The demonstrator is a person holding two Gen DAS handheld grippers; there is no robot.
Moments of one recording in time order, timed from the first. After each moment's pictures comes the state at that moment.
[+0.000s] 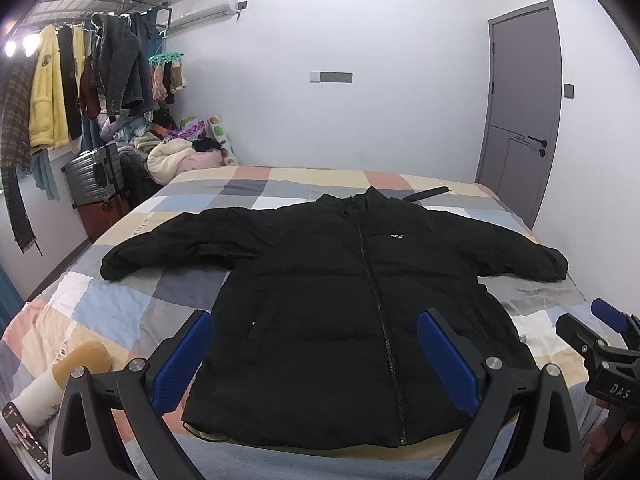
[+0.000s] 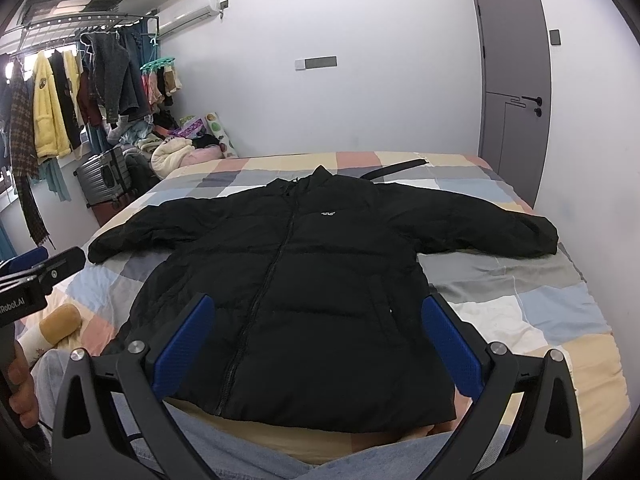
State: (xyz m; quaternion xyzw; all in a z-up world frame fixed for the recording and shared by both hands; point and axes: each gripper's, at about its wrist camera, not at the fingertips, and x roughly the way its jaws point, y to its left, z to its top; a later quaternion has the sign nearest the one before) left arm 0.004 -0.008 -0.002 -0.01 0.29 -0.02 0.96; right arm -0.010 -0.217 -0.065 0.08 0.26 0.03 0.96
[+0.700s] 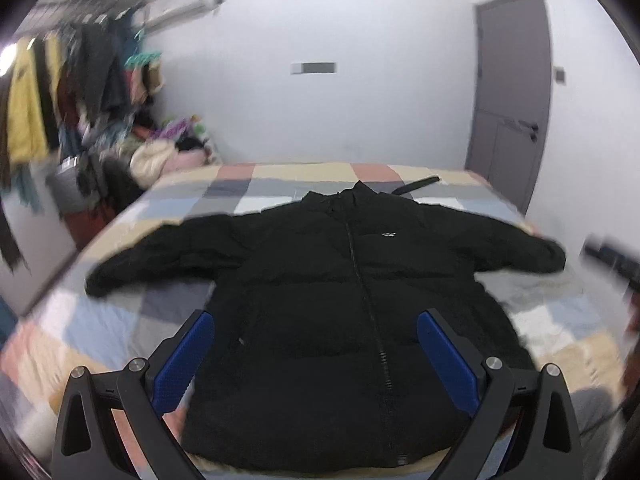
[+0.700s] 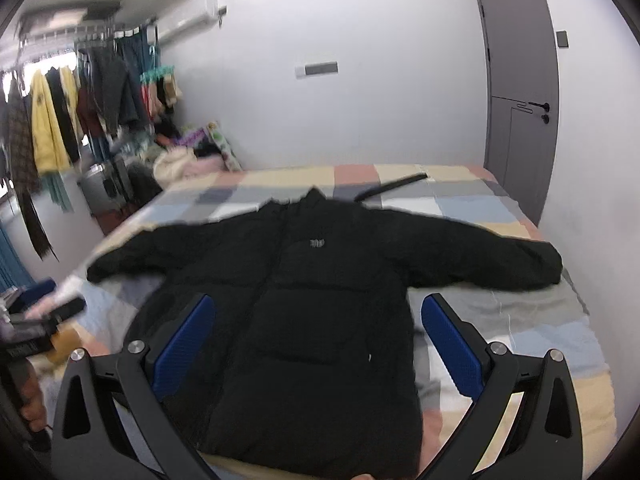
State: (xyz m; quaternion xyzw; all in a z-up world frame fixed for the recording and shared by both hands) left arm 0.049 -0.020 0.006 0.04 0.30 -0.04 0.95; right arm 0.042 -0.282 -0.015 0.09 0.25 0.05 0.96
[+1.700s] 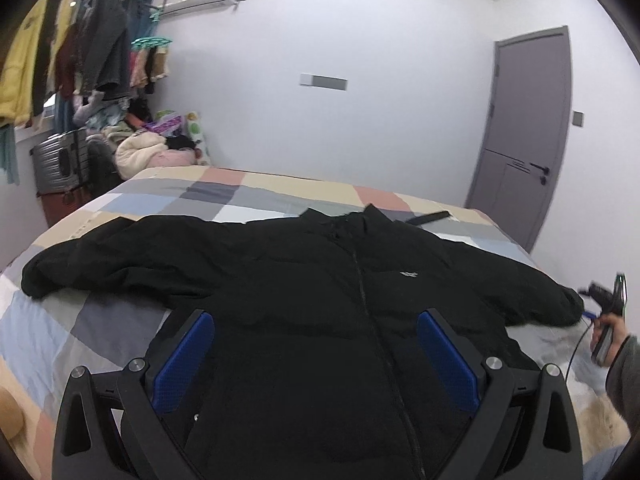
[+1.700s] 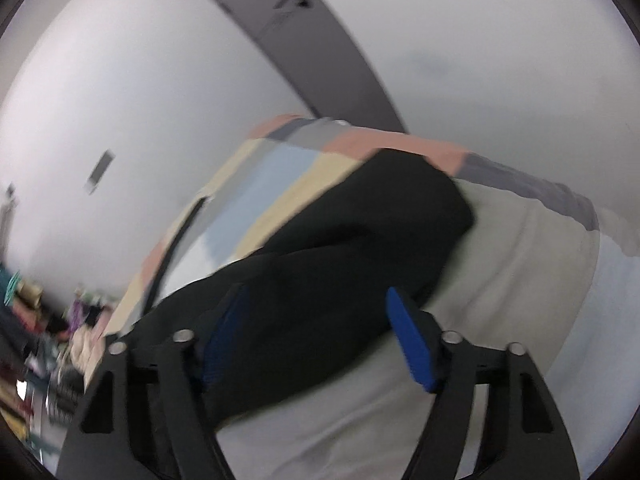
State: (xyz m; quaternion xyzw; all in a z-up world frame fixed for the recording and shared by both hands) left arm 0.186 0.008 -0.087 -0.06 0.26 -0.05 0.96; right arm 0.221 -0.671 -0.251 0.42 0.25 -0.20 0.85
